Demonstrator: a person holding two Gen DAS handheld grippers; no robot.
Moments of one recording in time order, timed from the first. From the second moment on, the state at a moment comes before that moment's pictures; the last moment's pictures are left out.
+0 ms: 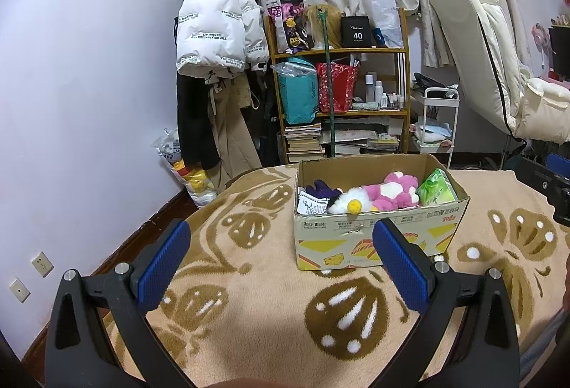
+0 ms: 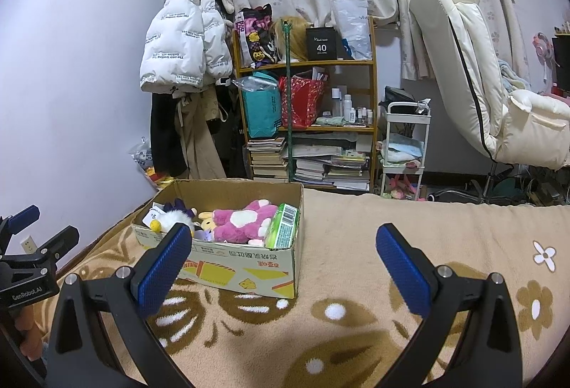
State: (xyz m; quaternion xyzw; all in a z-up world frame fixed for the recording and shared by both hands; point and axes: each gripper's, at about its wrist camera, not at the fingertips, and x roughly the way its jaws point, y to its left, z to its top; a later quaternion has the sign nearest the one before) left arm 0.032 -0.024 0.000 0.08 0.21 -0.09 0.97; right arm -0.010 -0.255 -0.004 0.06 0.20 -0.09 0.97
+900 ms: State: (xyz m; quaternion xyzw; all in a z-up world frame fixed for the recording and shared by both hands) left arm 0.031 -0.021 -0.008 0.08 0.21 -0.09 0.97; right arm -0.009 -0.258 -0.004 0.06 0.20 -0.09 0.97
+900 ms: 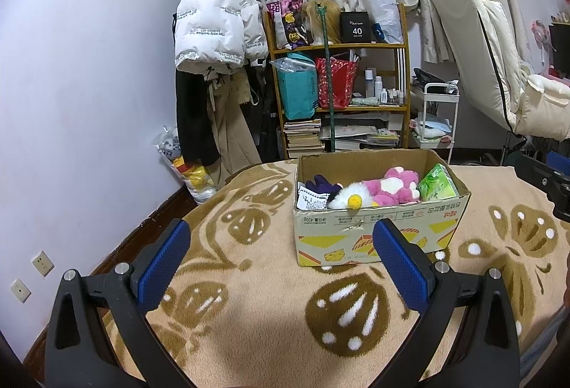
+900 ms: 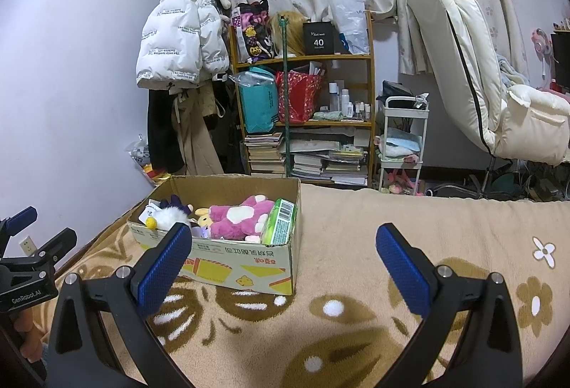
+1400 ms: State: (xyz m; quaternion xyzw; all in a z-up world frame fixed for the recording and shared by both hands) left arm 0.034 -0.019 -0.011 0.08 0.22 -0.09 0.97; right arm -0.011 -0.259 -0.010 0.07 0.21 -0.09 0.97
